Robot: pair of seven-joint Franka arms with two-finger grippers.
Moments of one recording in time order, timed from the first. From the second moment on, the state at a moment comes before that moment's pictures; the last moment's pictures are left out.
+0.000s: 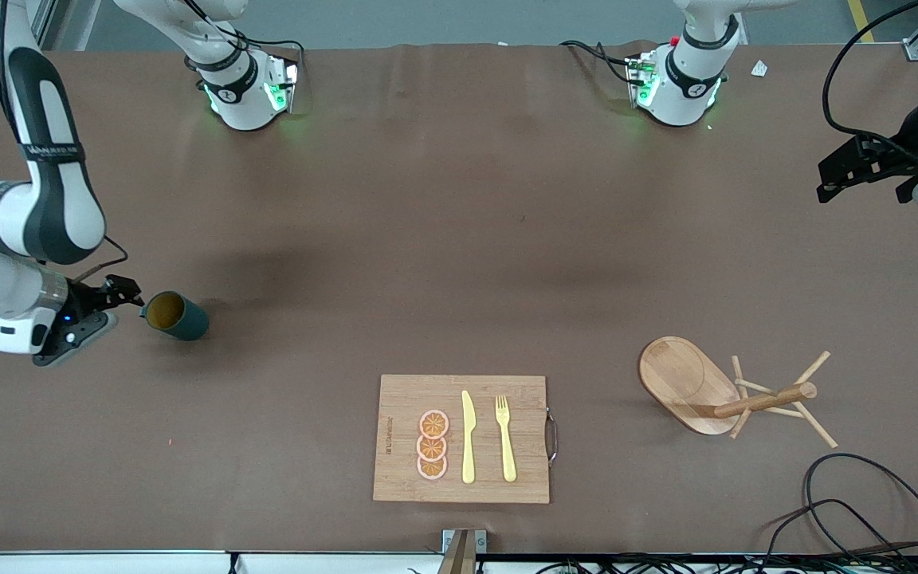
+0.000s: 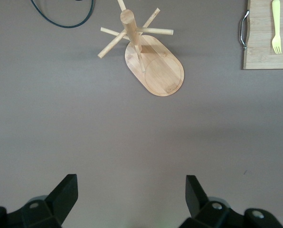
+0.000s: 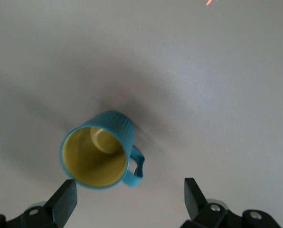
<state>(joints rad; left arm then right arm) 0.05 0.00 -0.15 -1.47 0.03 1.49 -0.06 -0.10 0.36 -0.07 -1.88 0.01 2.15 -0.85</state>
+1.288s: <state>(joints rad) 0.05 0.00 -0.15 -1.47 0.03 1.50 -0.06 -0.10 0.46 -0.06 -1.94 0.01 2.31 -0.92</state>
